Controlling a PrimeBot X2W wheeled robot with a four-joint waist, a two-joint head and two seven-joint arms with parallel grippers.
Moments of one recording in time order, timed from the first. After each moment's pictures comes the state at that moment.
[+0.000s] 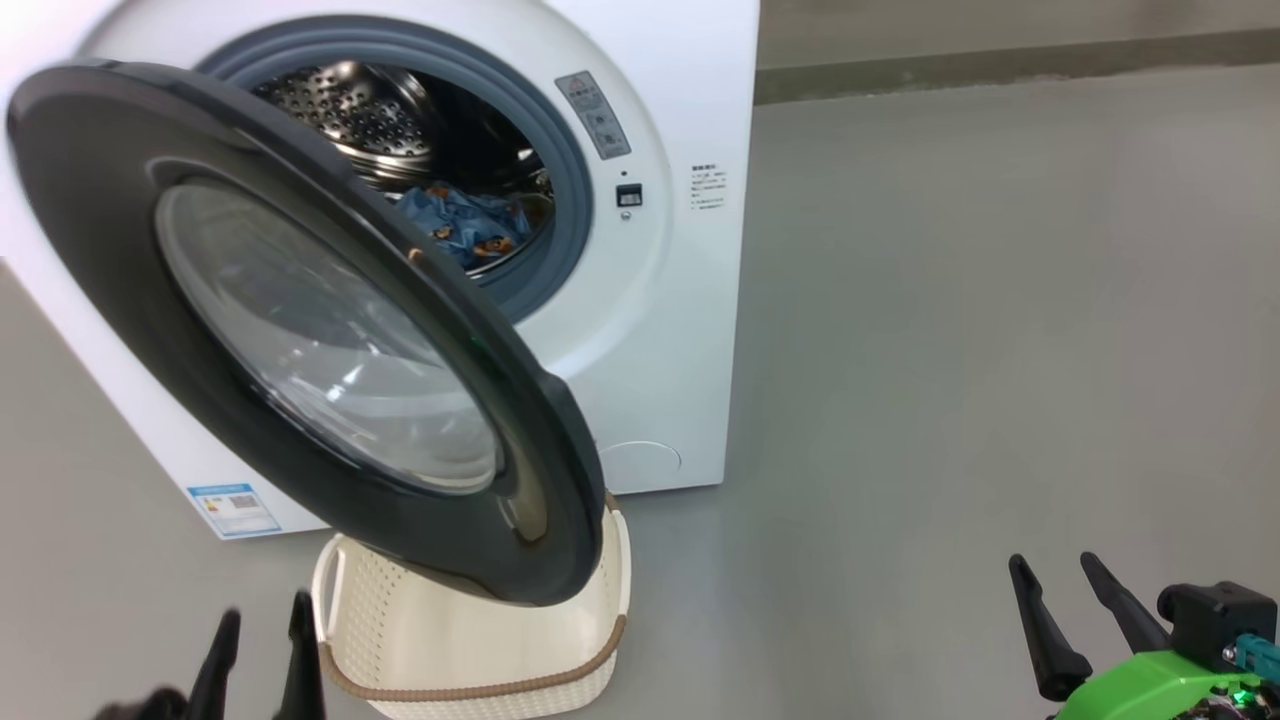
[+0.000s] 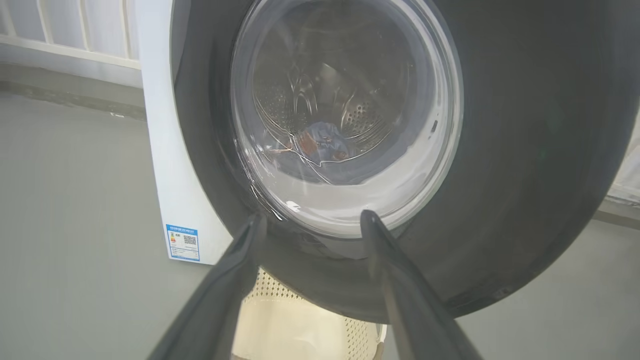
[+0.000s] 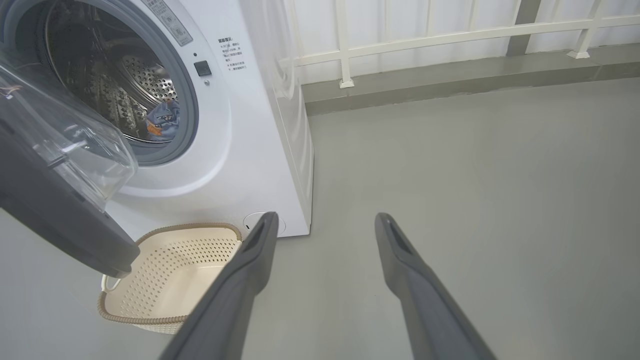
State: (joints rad) left arm 0.00 0.26 -0.20 0.26 -0.64 0.05 -0.25; right arm 0.13 -0.08 -0.08 0.03 0.28 0.13 0.12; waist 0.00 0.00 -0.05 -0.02
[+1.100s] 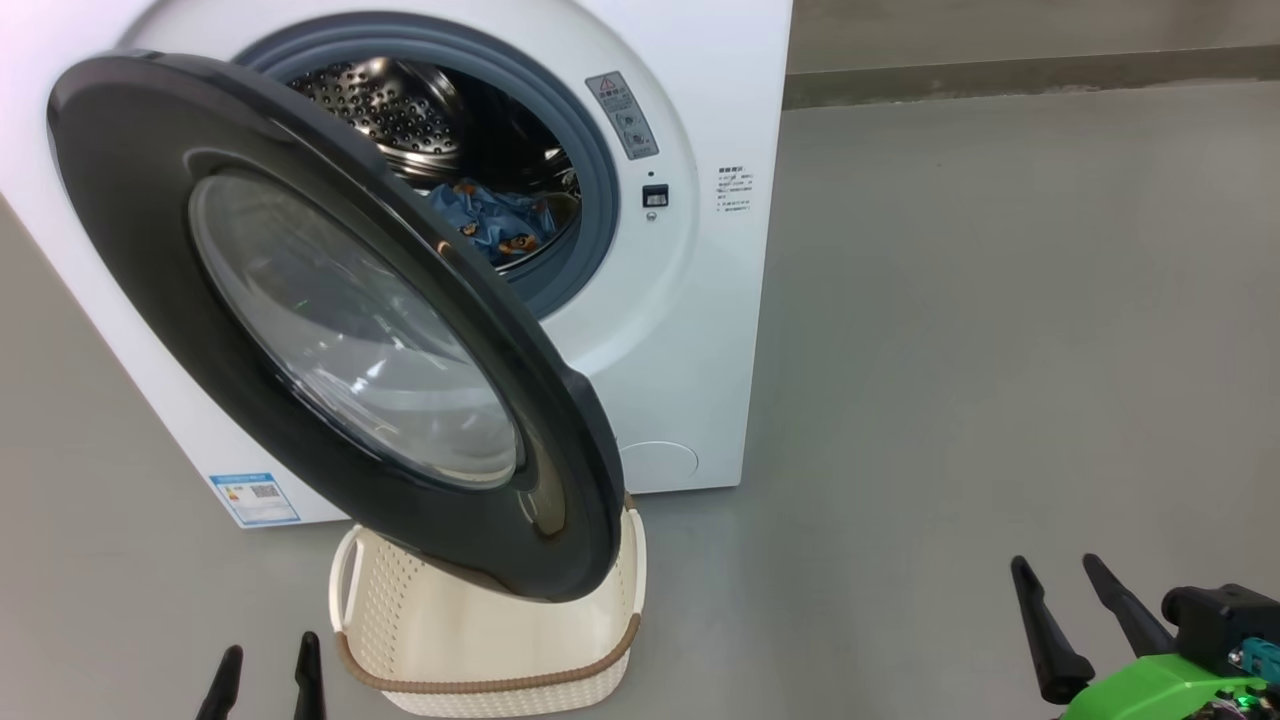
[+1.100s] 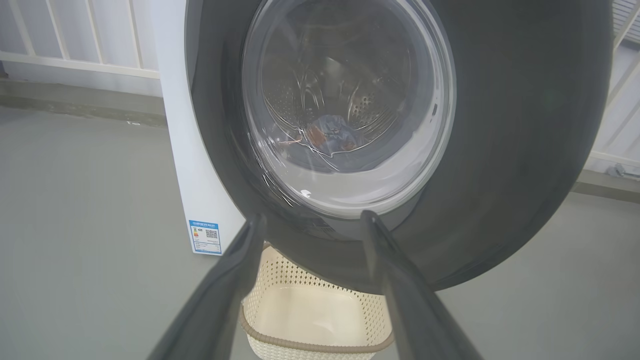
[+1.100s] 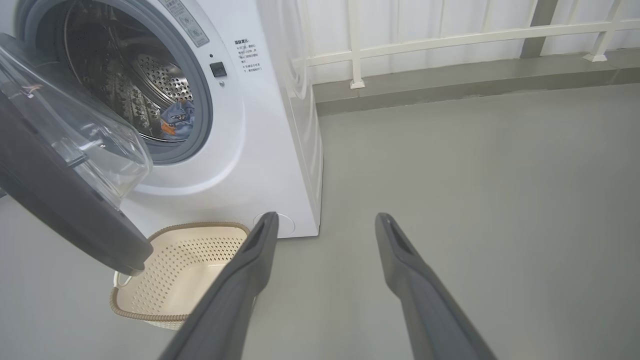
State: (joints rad) left arm 0.13 0.29 -0.22 0.13 -0.57 0.13 -0.24; right arm 0.15 -0.08 -0.09 -0.01 0.28 0.13 0.15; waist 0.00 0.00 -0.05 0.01
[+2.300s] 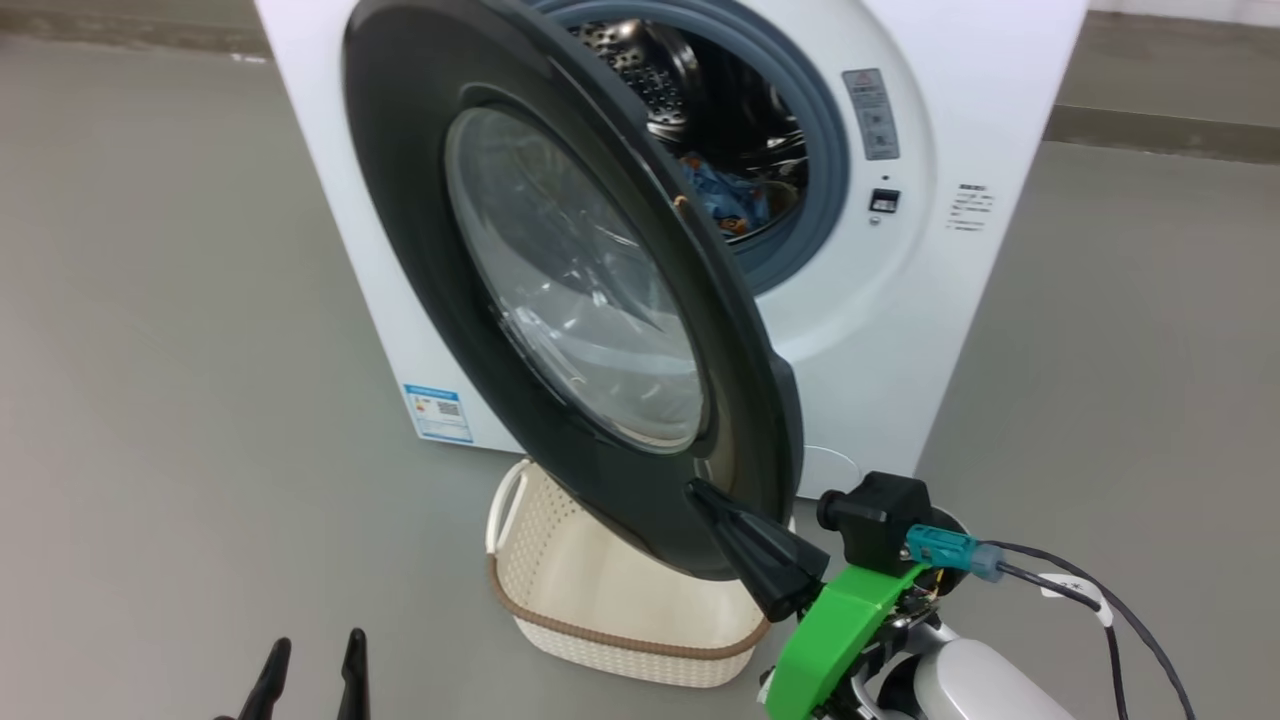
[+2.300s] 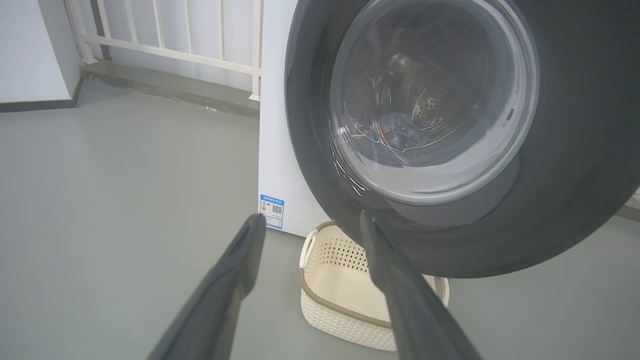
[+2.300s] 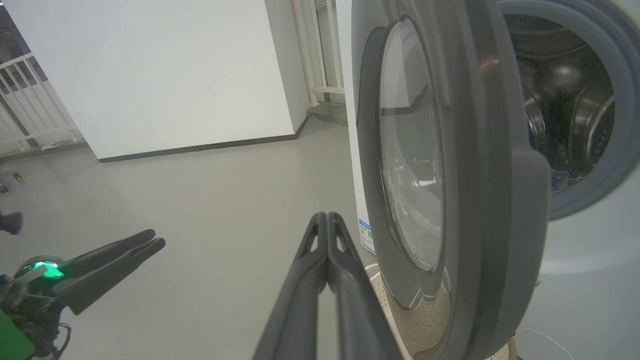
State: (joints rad) left arm 0.10 0.29 -0.29 0.13 -0.57 0.12 -0.21; right arm -0.25 -0.10 0.53 0.09 0.45 0.13 0.09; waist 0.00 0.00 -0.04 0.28
